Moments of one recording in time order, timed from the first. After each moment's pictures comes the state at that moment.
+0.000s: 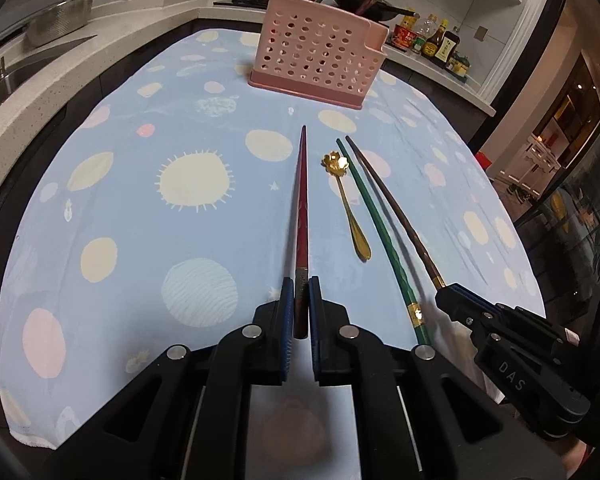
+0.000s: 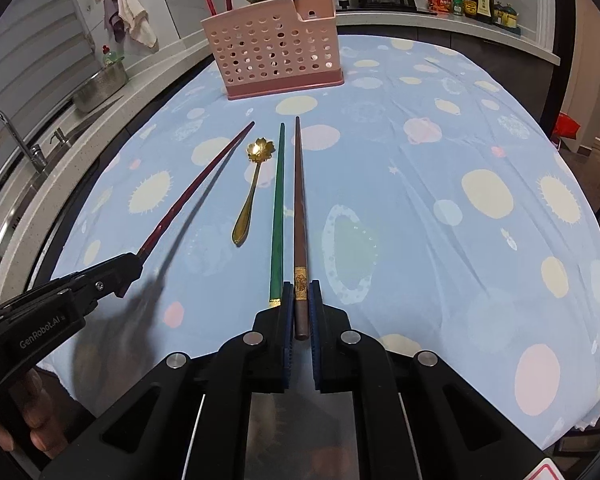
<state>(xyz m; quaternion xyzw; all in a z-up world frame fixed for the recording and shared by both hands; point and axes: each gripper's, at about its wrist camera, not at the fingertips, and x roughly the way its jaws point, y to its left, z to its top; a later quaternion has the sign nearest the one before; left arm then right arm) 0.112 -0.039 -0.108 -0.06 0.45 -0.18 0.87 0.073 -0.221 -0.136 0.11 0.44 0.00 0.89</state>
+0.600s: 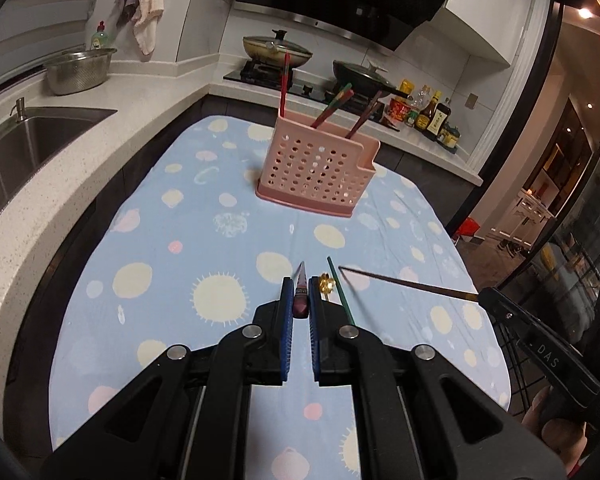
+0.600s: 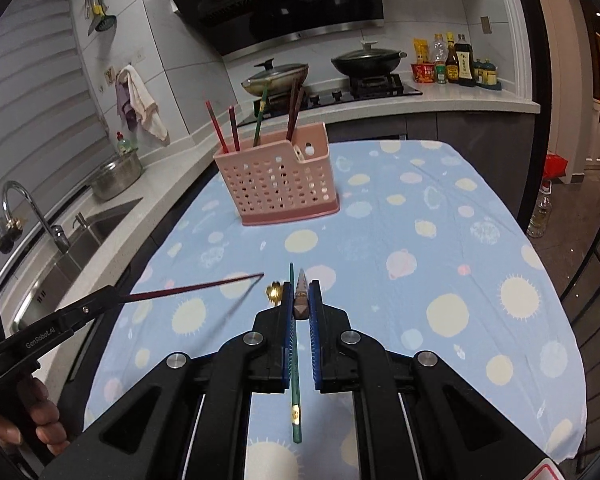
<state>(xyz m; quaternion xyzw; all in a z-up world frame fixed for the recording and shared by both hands) 0.127 -0.009 -0.007 -0.10 0.35 -0.17 0.91 0.077 -0.251 -0.023 0.15 0.30 -0.01 0.94</state>
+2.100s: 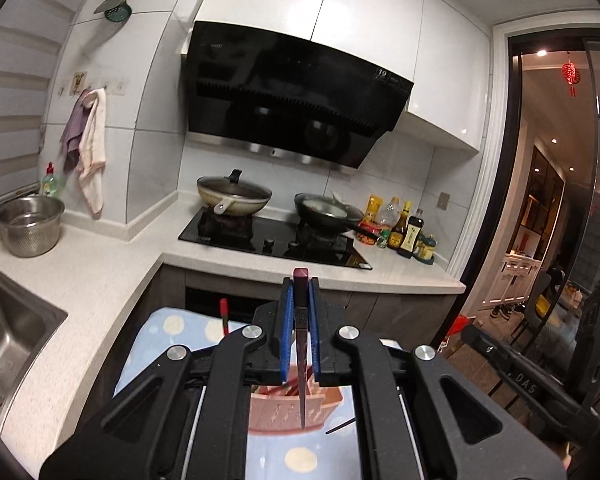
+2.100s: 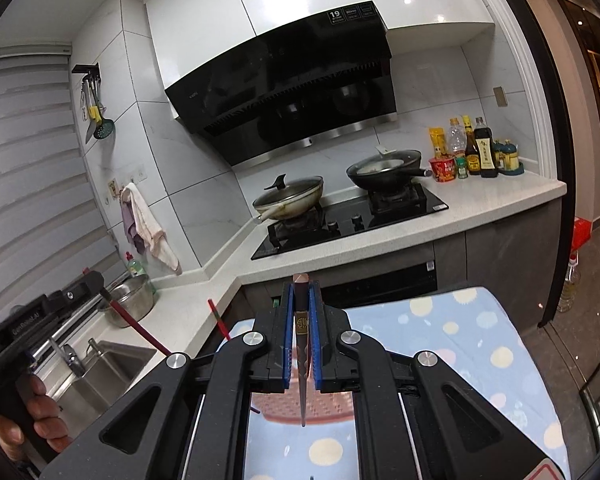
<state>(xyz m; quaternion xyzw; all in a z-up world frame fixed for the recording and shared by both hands) 0.283 -0.057 0.169 -0.09 0.15 -0.21 0.96 0.239 -0.308 0.114 0.17 0.15 0.00 0.97</state>
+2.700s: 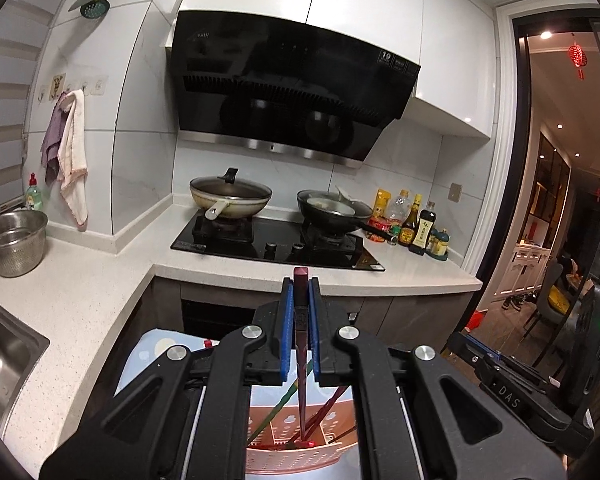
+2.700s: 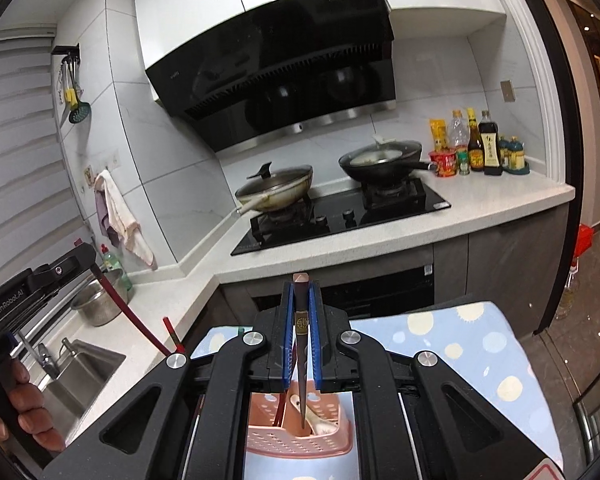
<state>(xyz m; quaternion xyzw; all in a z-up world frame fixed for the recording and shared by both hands) 0.362 -0.094 0.152 -0.06 0.16 -0.20 0.96 0.323 -0.321 0.089 0.16 0.19 -0.01 0.97</state>
